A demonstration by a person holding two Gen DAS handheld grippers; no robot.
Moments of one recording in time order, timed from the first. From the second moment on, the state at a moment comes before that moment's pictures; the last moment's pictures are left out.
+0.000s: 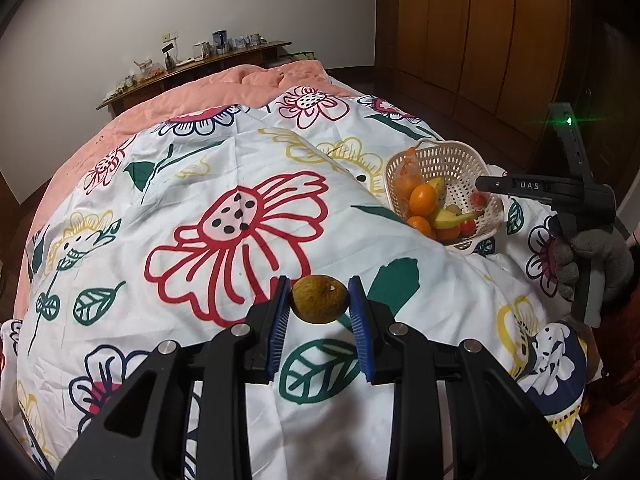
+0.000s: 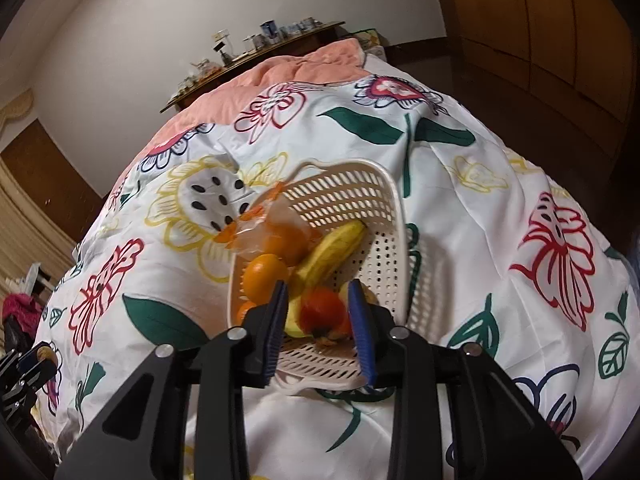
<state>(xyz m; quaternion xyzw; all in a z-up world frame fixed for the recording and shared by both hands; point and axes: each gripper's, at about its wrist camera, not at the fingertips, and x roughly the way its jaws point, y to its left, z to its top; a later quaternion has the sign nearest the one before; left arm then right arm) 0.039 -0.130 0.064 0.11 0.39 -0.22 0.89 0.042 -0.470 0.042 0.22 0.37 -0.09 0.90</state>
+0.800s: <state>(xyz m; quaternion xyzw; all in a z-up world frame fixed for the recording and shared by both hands) 0.086 -0.242 0.079 0.14 0.38 -0.31 0.86 0.021 -0.490 0.033 0.21 0.35 -0.15 0.90</state>
